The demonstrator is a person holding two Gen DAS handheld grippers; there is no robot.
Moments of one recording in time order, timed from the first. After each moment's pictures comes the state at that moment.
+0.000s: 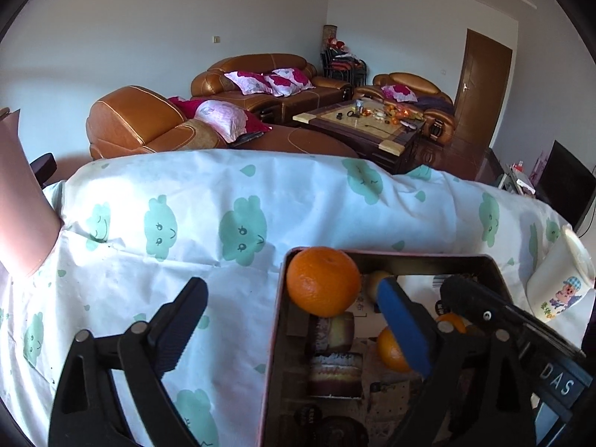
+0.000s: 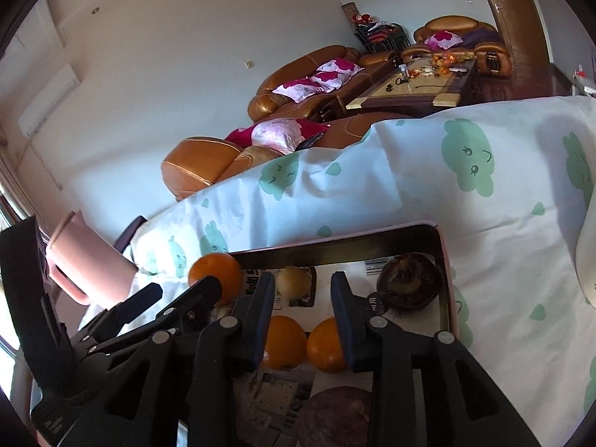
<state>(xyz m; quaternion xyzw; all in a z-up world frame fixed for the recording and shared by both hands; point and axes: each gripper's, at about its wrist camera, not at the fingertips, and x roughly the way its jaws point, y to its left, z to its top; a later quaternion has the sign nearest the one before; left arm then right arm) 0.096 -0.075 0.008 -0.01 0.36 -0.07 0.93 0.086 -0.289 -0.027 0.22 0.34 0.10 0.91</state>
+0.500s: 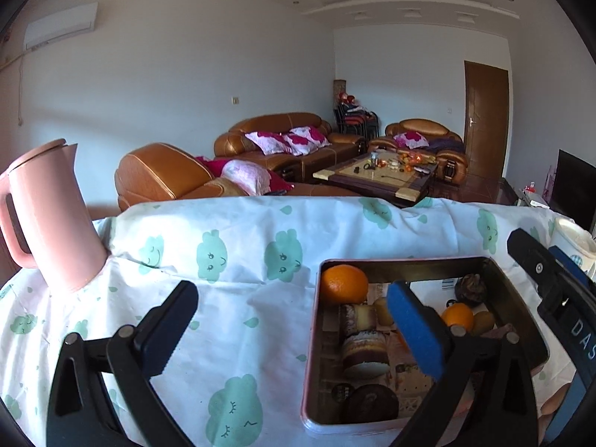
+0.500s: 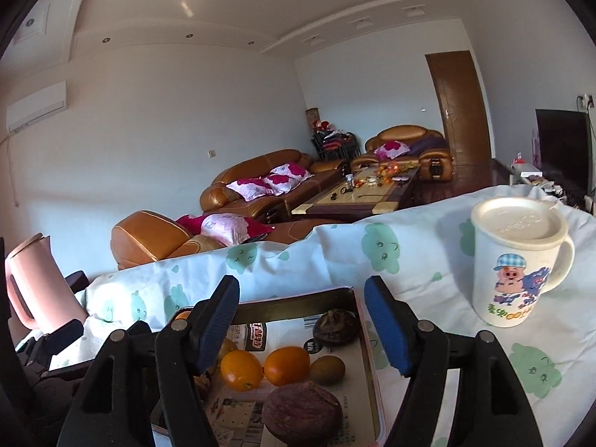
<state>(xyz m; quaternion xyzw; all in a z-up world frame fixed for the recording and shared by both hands) 0.035 -0.064 0.013 0.03 0.22 -0.03 0.97 0.007 -0.263 -0.002 0.12 0.15 -0.07 0.98</state>
